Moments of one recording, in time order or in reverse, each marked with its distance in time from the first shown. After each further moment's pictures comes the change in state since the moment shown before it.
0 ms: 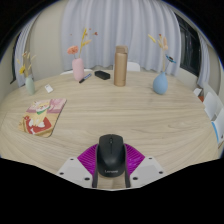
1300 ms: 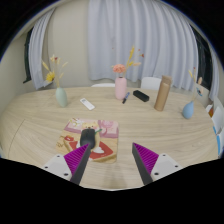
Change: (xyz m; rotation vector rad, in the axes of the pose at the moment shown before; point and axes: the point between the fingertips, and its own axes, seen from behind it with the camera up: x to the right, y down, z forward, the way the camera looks) arm -0.204 -0.092 -0.059 0.067 -0.132 -0.070
